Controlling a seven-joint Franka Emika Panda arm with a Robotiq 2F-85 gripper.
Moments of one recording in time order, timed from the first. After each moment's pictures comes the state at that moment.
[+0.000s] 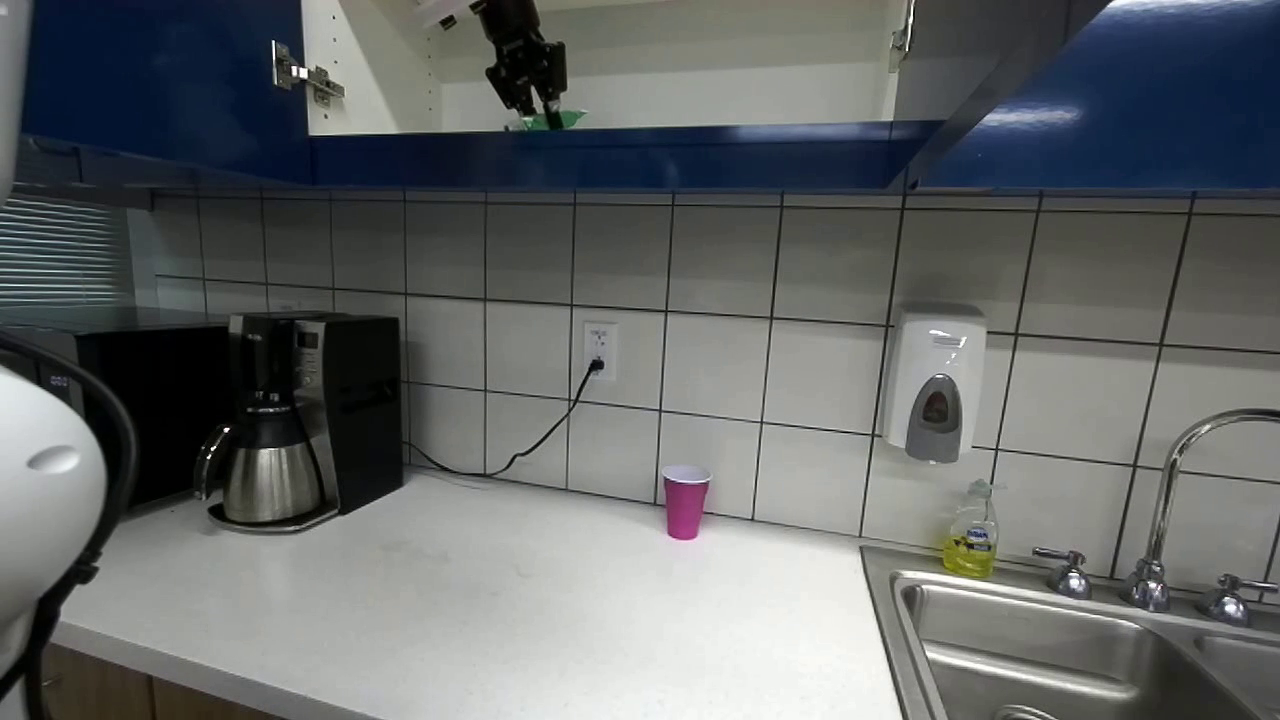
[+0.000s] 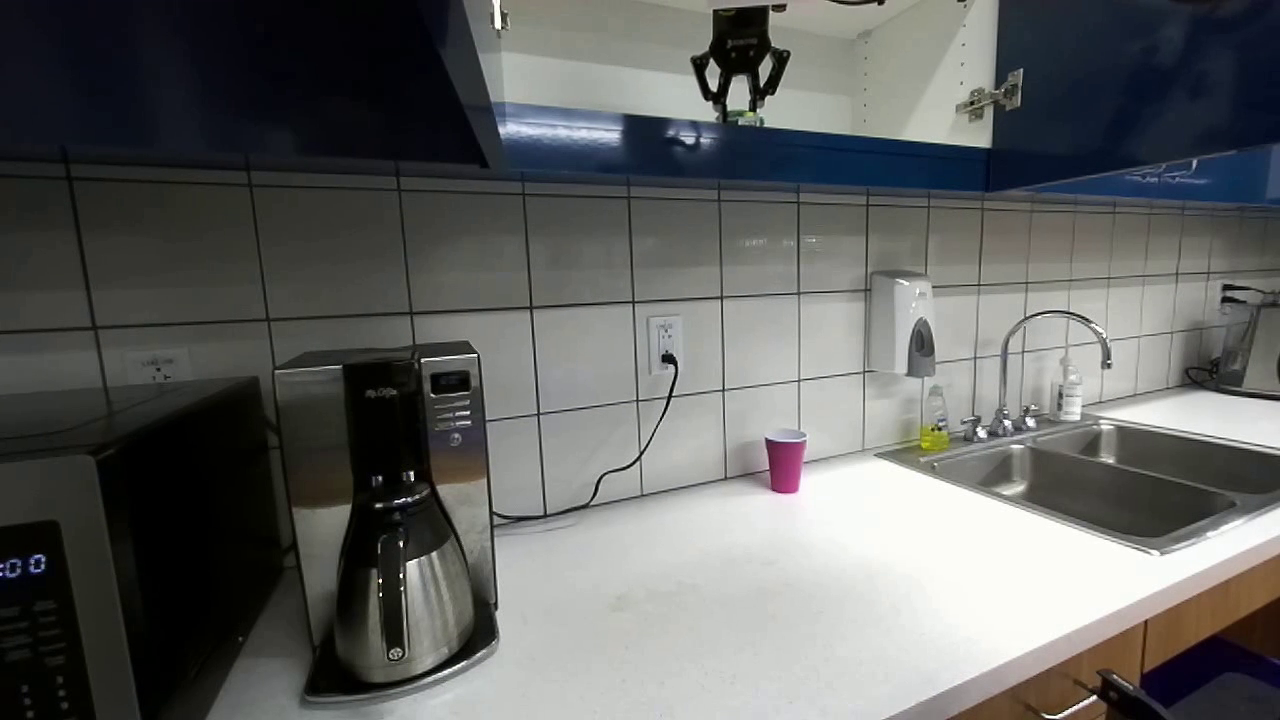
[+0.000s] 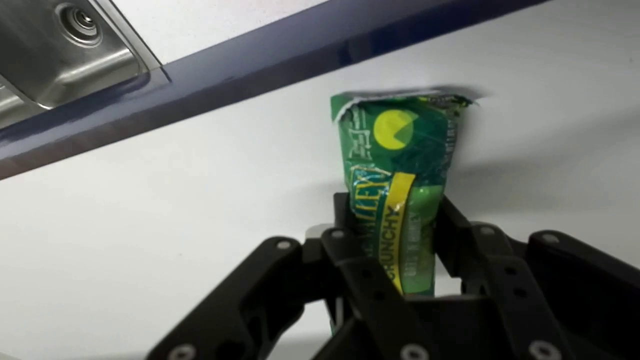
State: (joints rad) arm -0.02 0.18 0.18 -1.04 -0.32 1.62 0.41
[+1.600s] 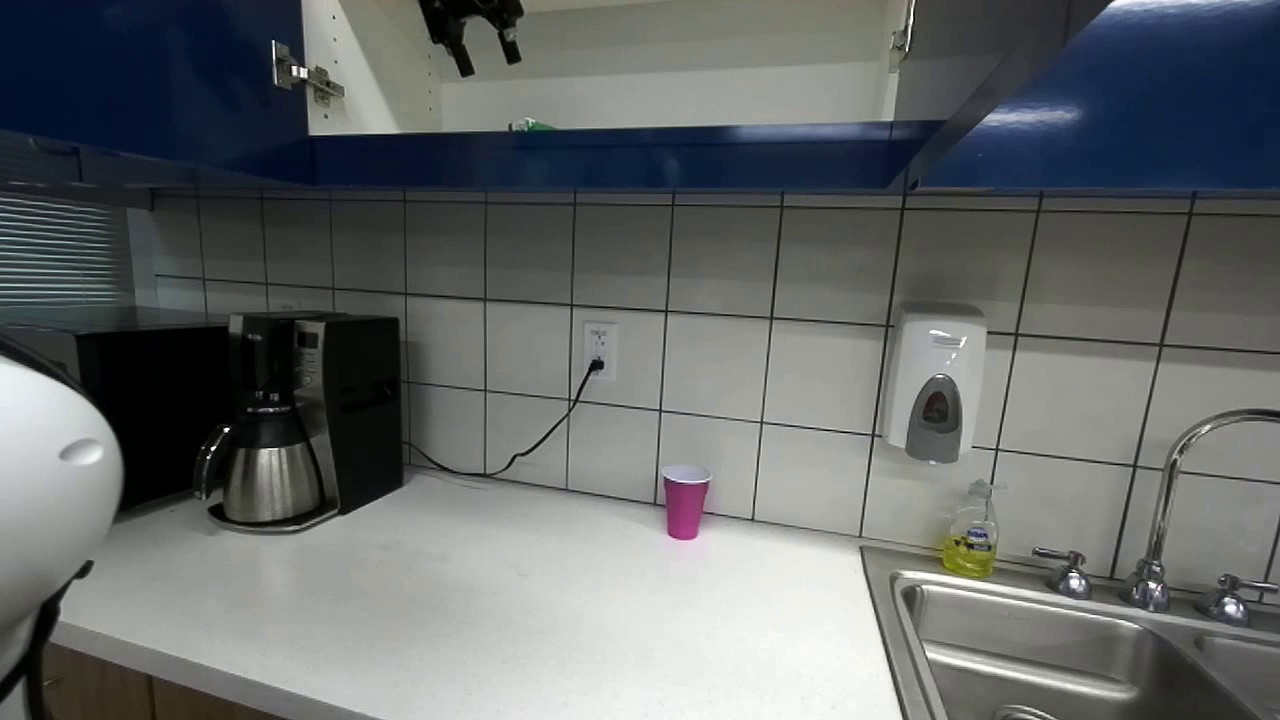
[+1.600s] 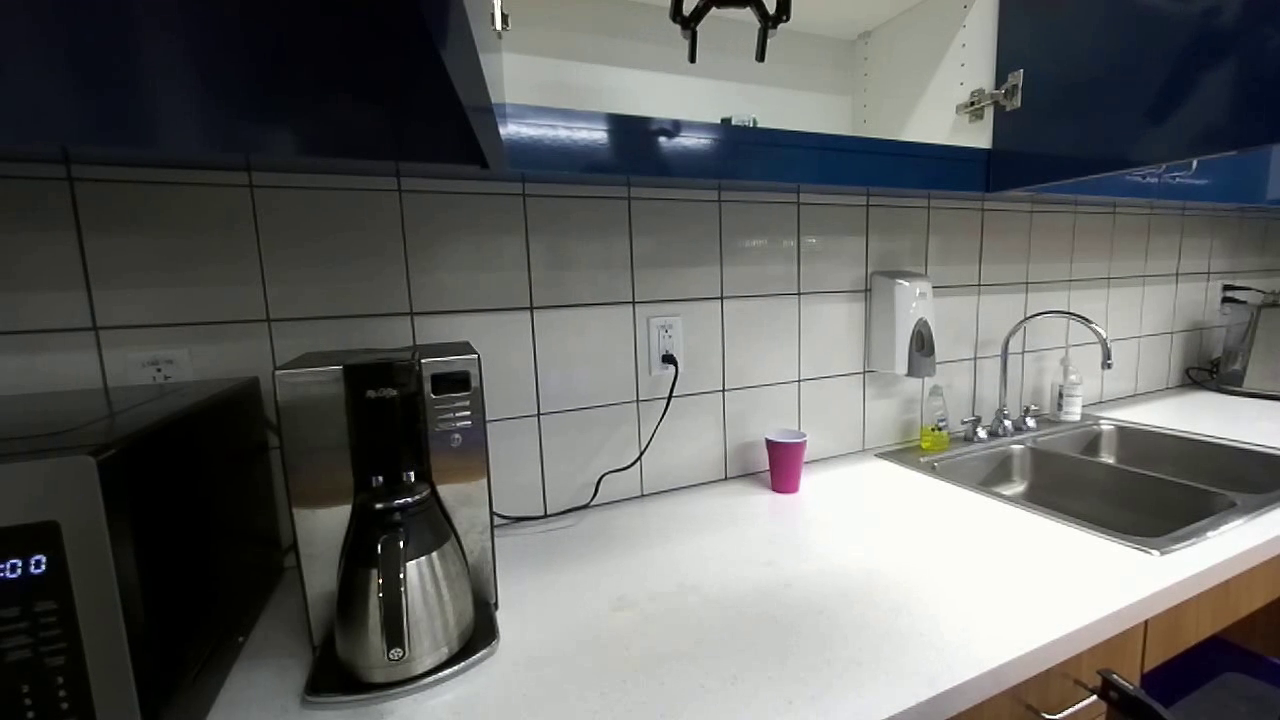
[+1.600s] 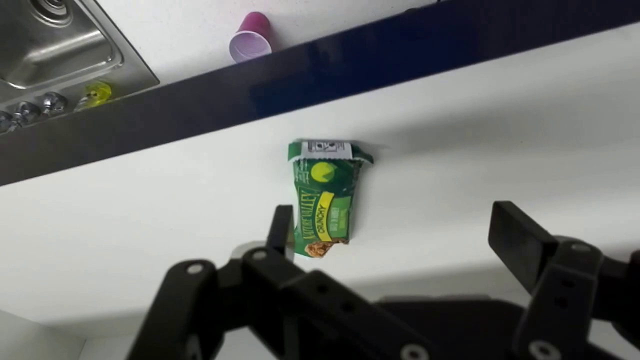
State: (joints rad) arm 0.05 0.01 0.19 -1.14 -0.29 1.62 0.43
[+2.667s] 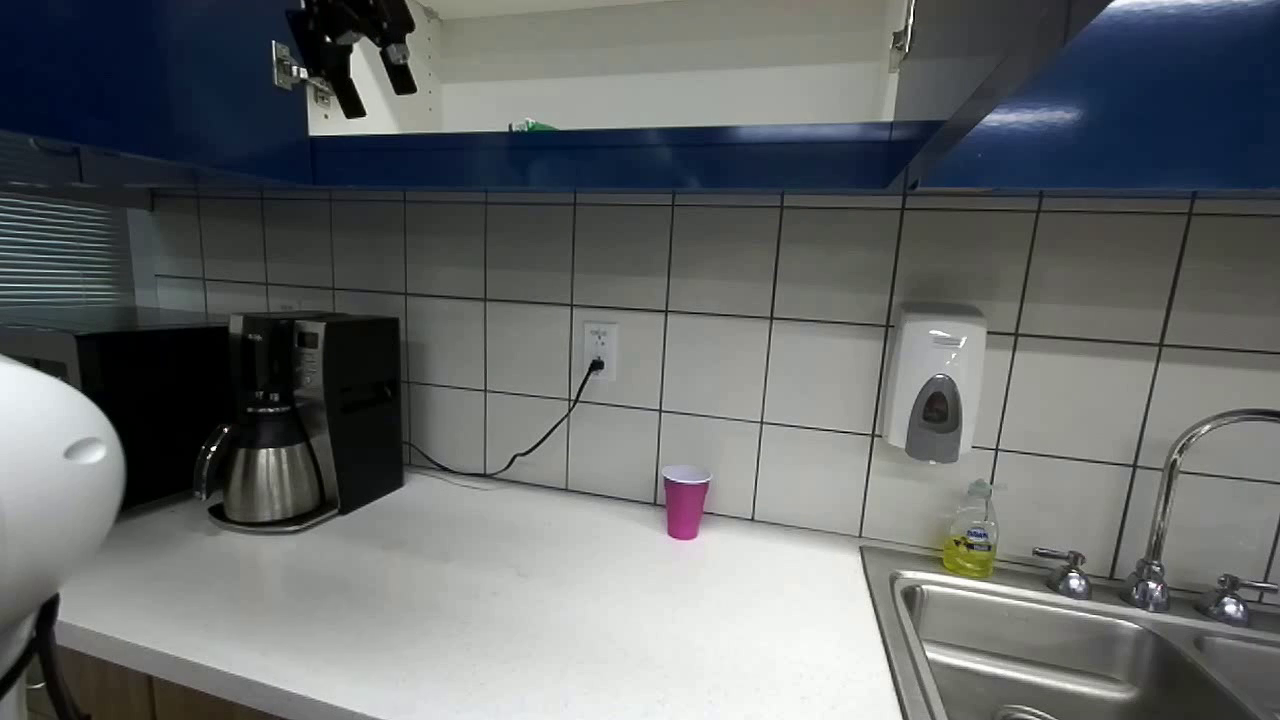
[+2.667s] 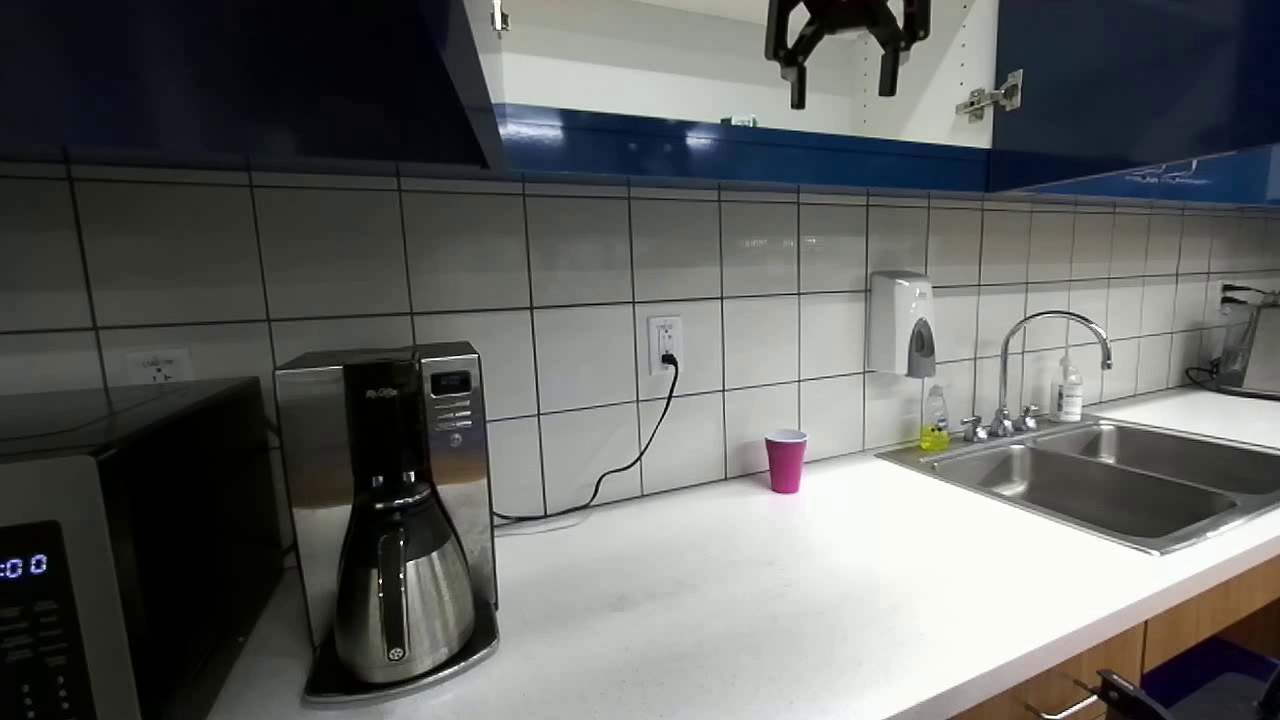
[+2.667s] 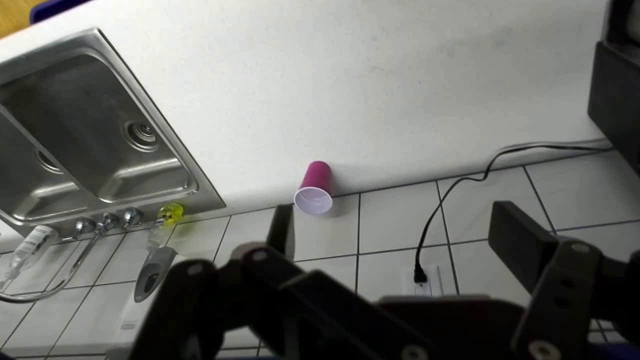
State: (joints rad) arm 0.06 -0.65 0.19 -1.99 -0.19 1.63 0.46
